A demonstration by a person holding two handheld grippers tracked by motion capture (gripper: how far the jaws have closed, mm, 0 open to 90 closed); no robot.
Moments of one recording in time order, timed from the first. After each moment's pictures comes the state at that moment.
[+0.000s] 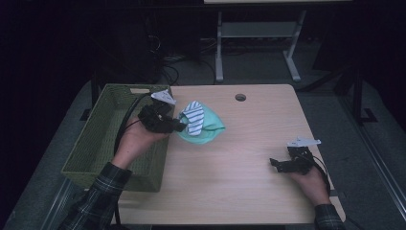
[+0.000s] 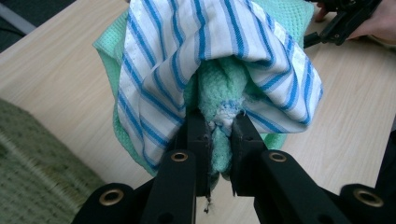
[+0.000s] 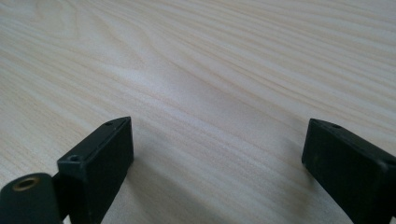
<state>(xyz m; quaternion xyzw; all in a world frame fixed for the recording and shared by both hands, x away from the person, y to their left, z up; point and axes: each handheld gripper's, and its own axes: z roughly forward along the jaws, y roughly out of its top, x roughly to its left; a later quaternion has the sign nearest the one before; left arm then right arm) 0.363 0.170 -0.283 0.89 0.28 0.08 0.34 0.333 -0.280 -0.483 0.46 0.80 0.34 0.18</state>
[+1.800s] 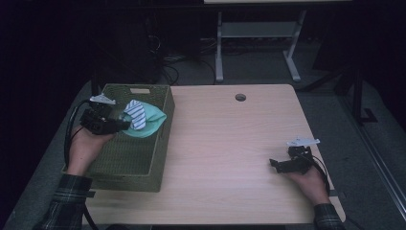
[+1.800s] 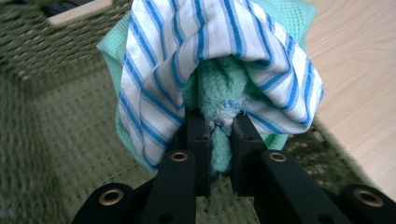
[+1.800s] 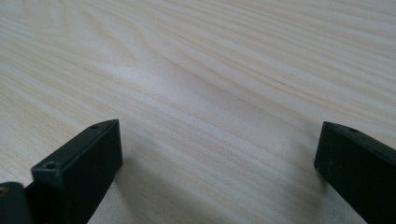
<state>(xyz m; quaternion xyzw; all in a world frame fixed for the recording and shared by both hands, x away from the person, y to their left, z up) 0.363 0.314 -0.306 0.82 0.45 0.16 0.30 0.335 -0.279 -0.484 0.47 0.80 0.33 0.18</state>
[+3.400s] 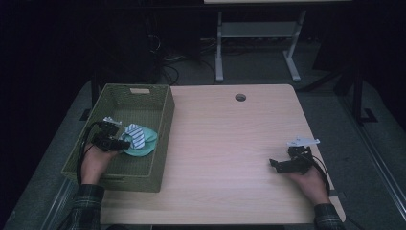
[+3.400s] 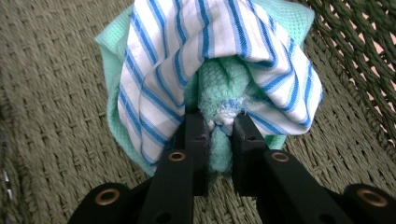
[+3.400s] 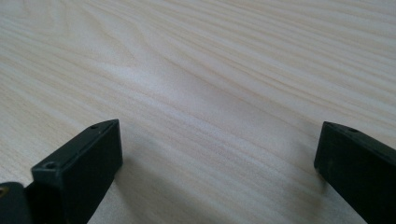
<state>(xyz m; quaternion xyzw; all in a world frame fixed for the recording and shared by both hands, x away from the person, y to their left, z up) 0.378 0.334 -0.403 0.82 0.51 0.11 0.23 0.335 -0.278 -0.484 0.47 0.80 0.33 0.18</state>
